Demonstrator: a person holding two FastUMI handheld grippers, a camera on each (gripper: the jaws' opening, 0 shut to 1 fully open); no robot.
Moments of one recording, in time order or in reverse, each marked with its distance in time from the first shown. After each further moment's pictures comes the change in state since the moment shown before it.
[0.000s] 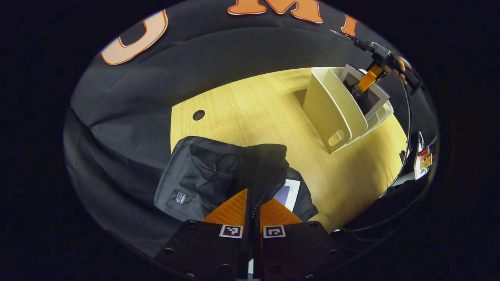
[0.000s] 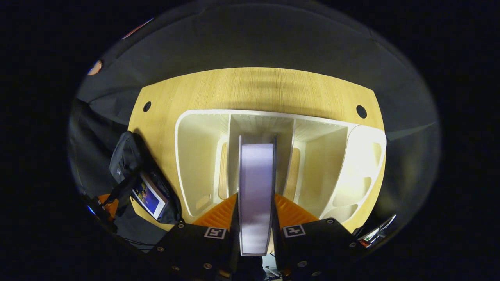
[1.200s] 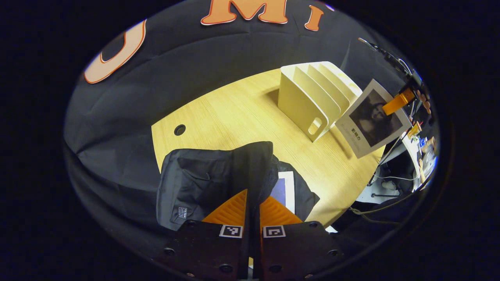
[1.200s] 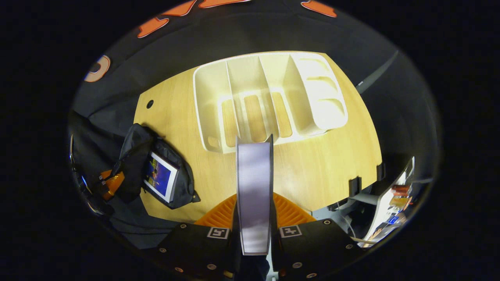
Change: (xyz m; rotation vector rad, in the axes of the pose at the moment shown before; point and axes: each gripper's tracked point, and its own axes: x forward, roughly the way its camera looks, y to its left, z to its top) left arm -0.007 0.007 -0.016 0.206 -0.094 -0.156; right arm -0.073 0.063 -0.203 0.286 -0.049 -0.003
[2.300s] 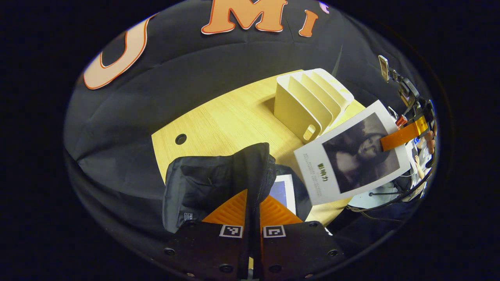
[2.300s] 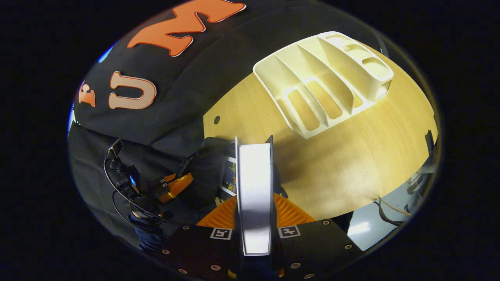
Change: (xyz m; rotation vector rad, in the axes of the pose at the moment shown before) left arm -0.025 0.011 0.014 0.021 -0.069 -0.022; right arm -0.008 0.153 -0.041 0.223 -0.133 0.555
